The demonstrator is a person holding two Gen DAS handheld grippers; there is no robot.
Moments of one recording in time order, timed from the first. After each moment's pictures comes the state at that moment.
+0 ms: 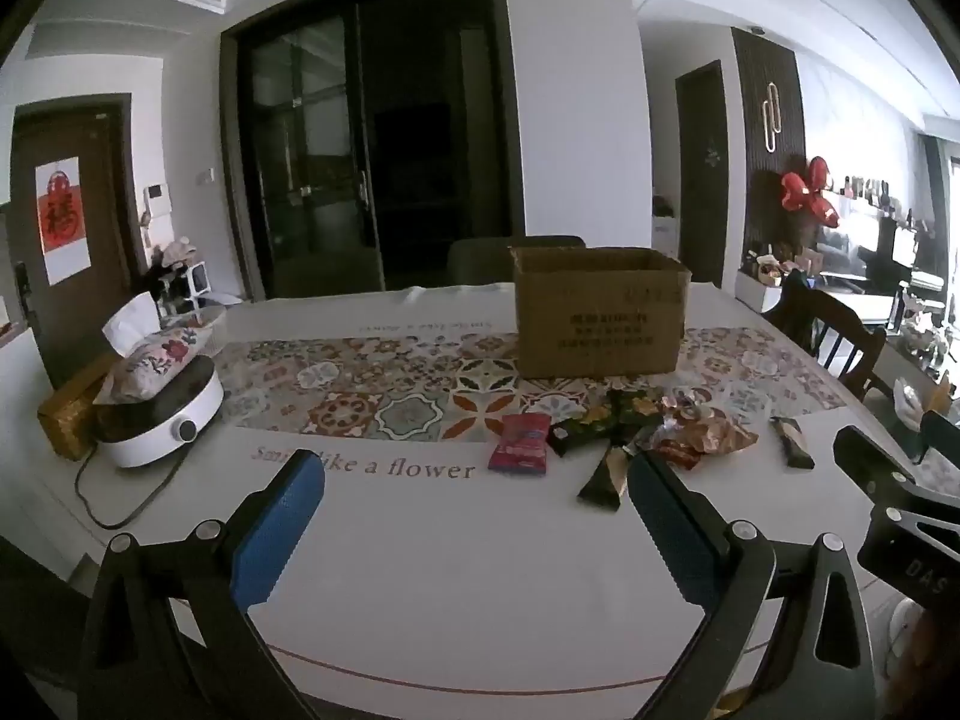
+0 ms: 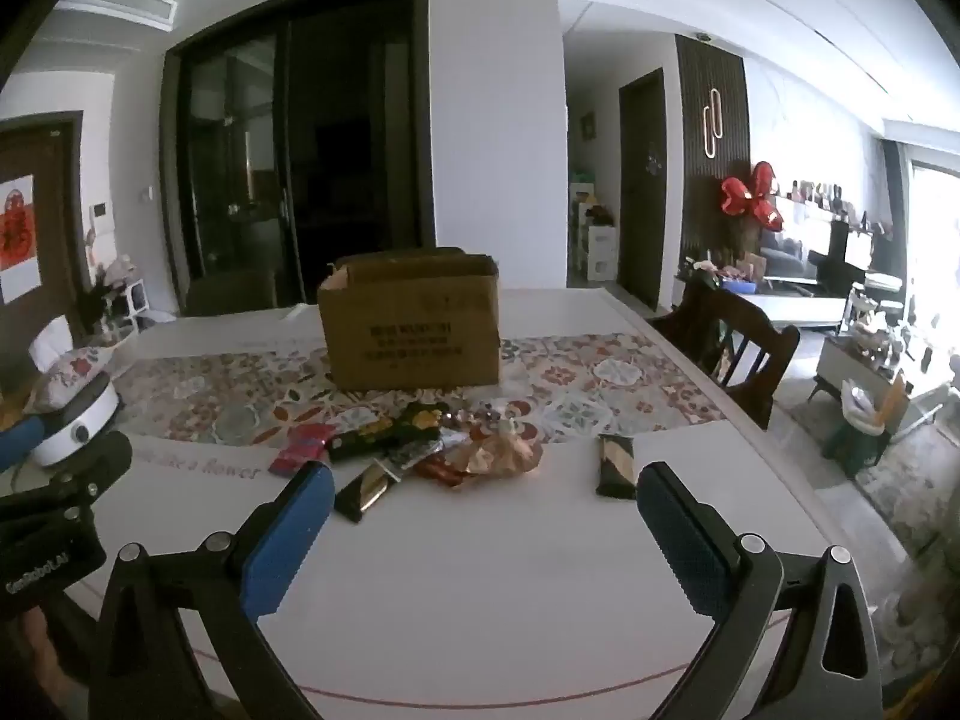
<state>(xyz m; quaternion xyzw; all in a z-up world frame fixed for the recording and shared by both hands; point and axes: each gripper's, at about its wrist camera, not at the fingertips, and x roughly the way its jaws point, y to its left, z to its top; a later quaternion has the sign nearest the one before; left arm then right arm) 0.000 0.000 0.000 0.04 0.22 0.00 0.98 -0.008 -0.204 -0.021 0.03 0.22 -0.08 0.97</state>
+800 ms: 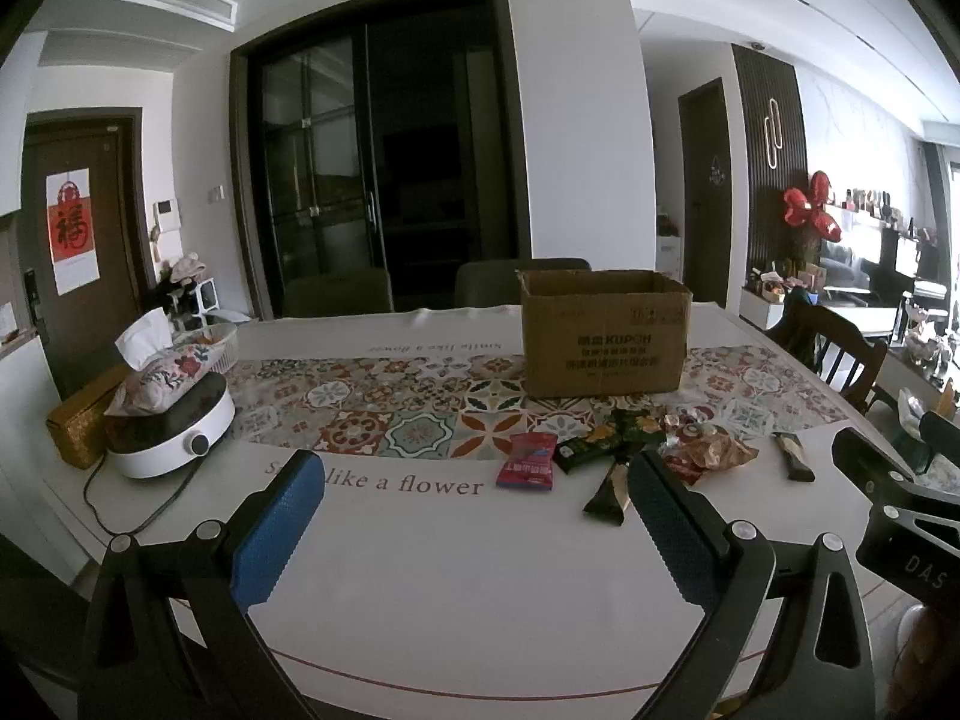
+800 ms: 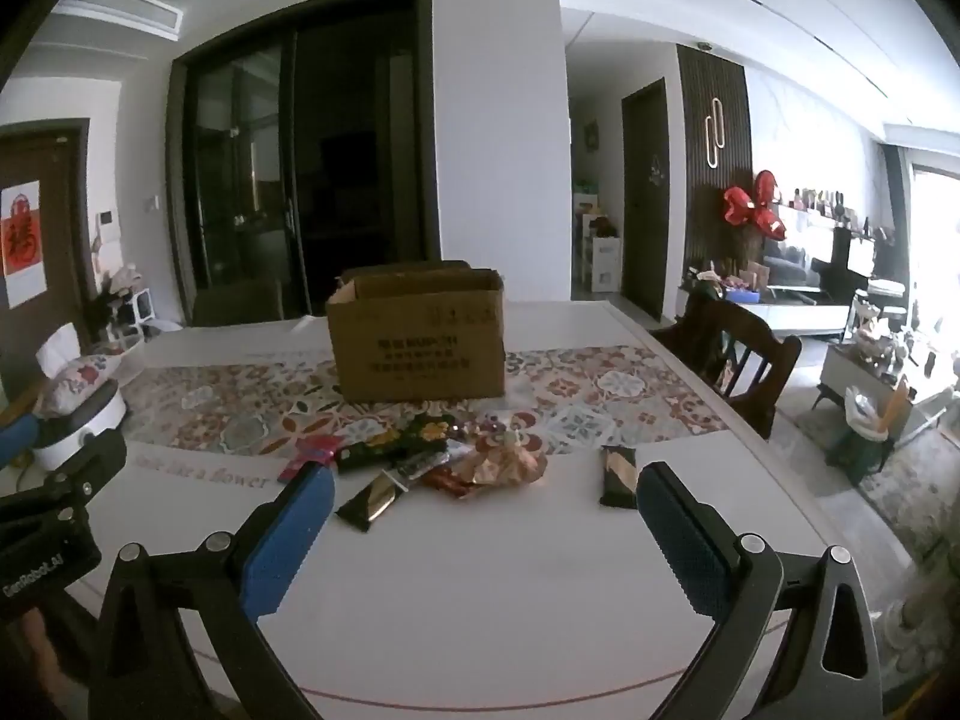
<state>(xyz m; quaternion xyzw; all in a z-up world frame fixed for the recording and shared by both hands) -0.011 0.002 0.006 0.04 0.20 0.00 0.98 -0.014 -0.201 -0.015 0.03 0.21 -0.07 0.98</state>
